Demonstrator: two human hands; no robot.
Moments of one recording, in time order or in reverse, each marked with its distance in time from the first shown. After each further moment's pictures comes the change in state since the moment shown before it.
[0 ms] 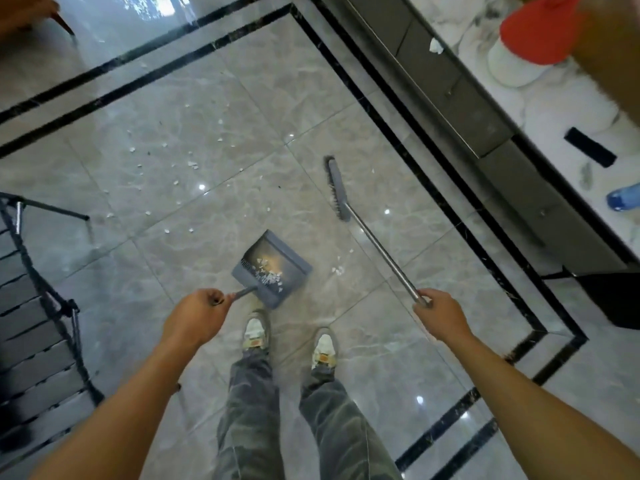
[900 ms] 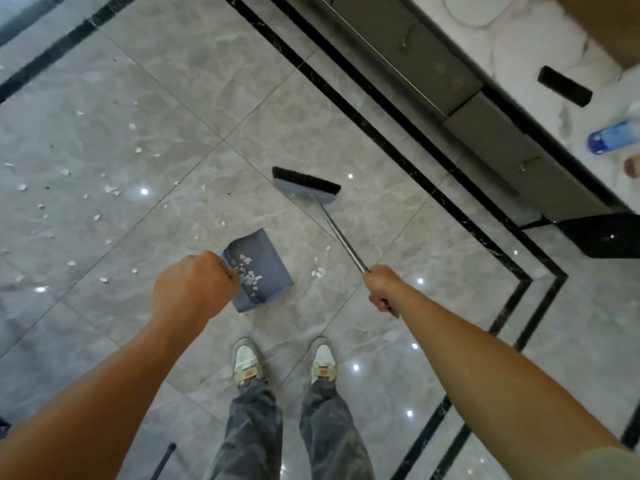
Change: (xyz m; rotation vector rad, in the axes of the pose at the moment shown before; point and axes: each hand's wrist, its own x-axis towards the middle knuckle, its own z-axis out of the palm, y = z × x) left_hand 0.174 0.147 -0.019 0.543 0.050 0.232; right_hand 0.164 -0.087 0.075 0.249 -0.245 0.531
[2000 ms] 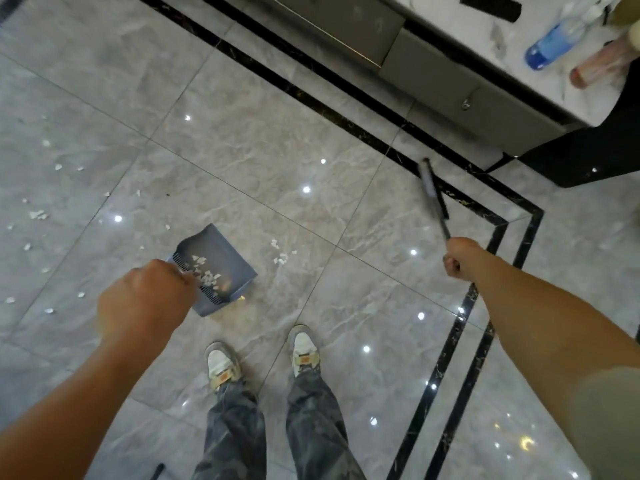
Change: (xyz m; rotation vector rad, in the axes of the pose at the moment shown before) left_hand -0.052 0.093 0.052 0.077 0.102 -0.025; right_hand 0.103 0.217 -0.206 0.376 0.339 0.189
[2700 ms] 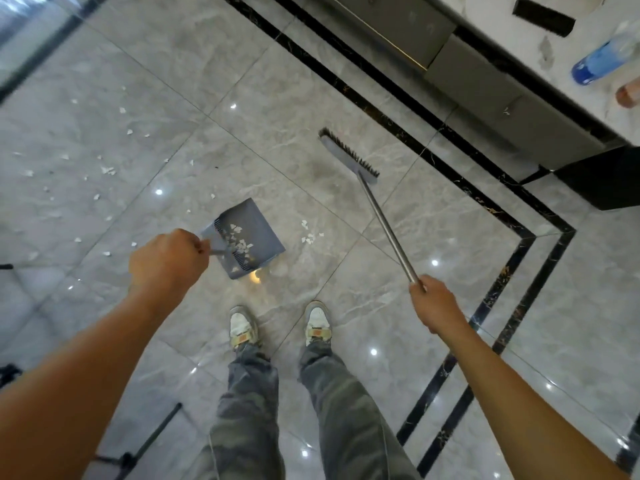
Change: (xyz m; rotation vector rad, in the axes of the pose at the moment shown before) left_hand -0.040 -0.065 -0.003 -0.008 0.028 -0.004; right_hand -0.204 0.091 0.056 -0.313 -0.131 -0.441
